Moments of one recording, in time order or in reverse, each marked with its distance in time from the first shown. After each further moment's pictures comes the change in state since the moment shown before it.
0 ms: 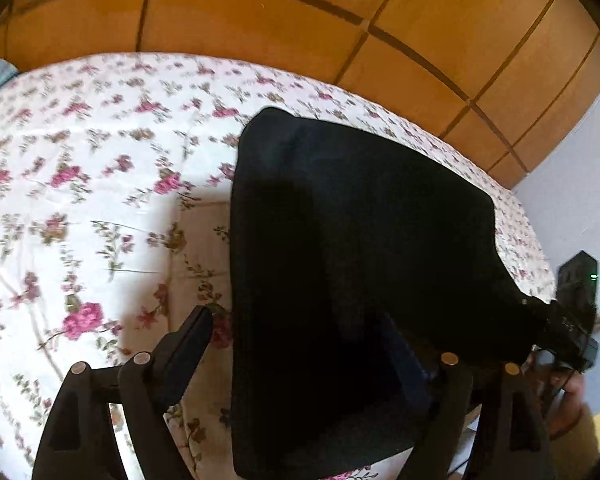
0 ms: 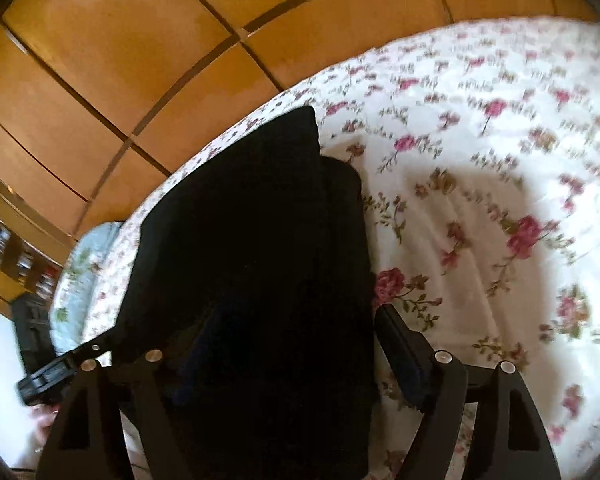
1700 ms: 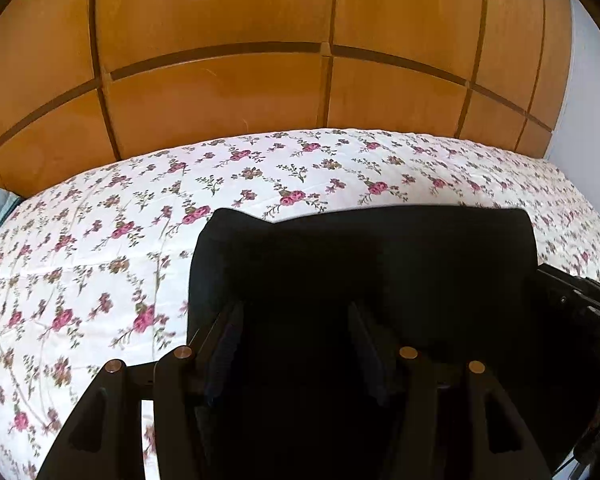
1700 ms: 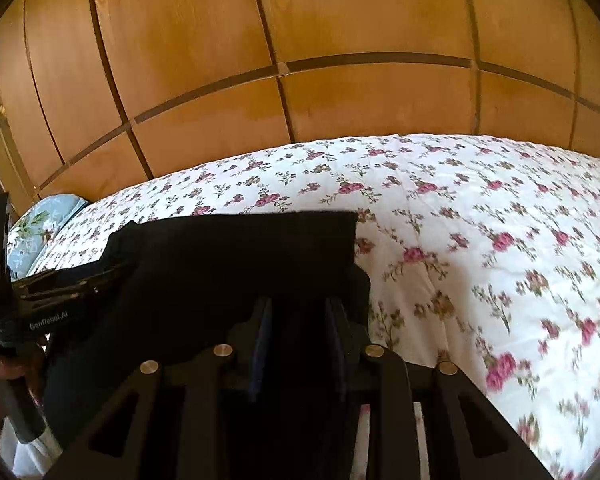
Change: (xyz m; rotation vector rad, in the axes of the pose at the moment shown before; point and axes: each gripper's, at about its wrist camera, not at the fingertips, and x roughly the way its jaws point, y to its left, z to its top) left arm 0.040 -0.057 0.040 0.274 -0.191 0.255; right arm 0.007 0.051 0.012 -0.328 -0.199 -0.279
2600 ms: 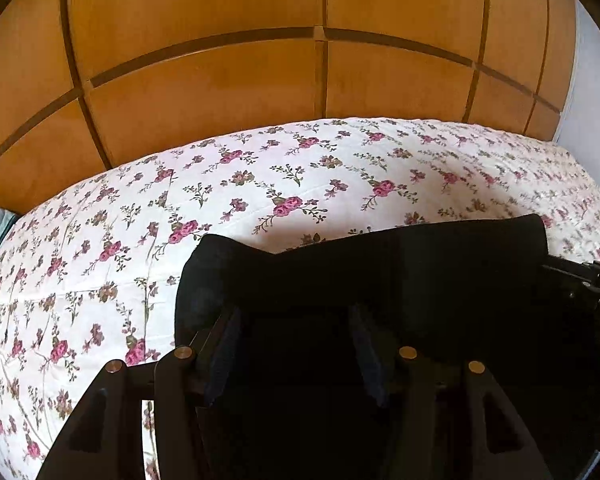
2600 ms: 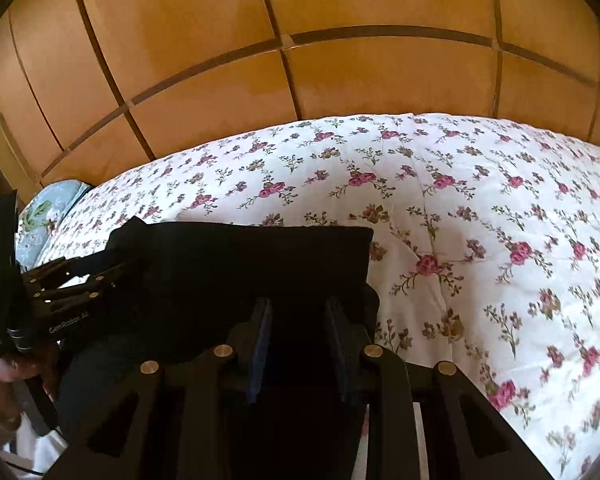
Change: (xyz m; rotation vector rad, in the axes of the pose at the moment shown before) left arm 0.035 -0.011 0.025 0.047 0.057 0.035; right arm 0.031 -0.003 0.032 -0.051 0.114 0.046
